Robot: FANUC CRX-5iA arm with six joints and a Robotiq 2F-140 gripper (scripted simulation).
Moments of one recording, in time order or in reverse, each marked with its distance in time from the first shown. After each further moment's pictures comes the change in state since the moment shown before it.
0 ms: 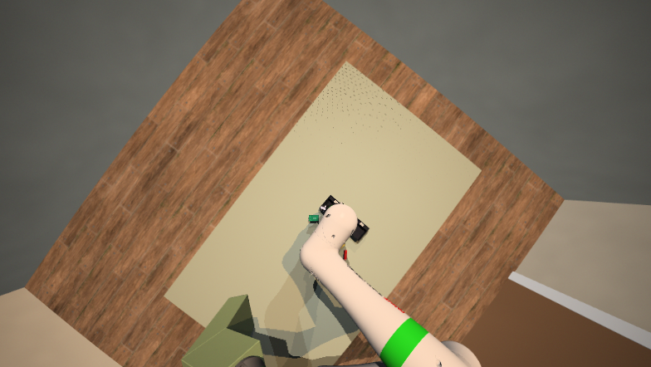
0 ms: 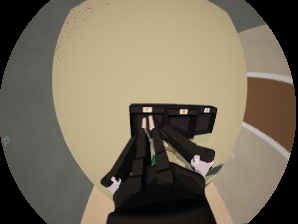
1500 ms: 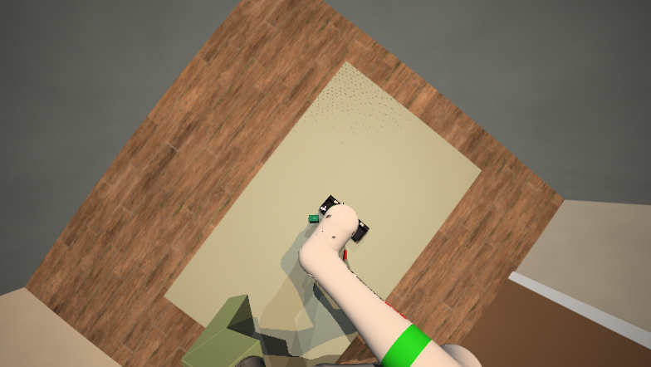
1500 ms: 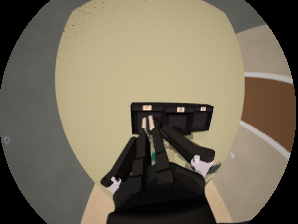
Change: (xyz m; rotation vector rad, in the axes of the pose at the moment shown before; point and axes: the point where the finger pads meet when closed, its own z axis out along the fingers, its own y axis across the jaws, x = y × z) arm 0.000 0.000 -0.019 0.000 0.000 0.000
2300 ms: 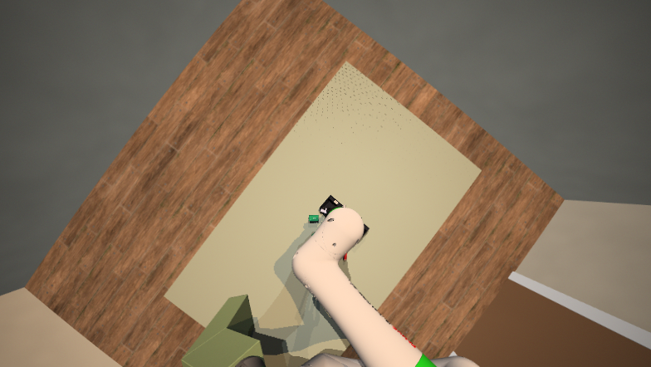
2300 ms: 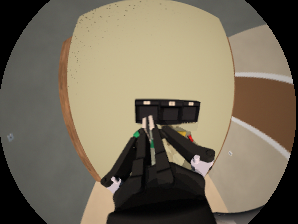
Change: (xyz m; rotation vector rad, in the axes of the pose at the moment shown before) arm 0.000 -0.001 -0.081 0.001 0.003 0.000
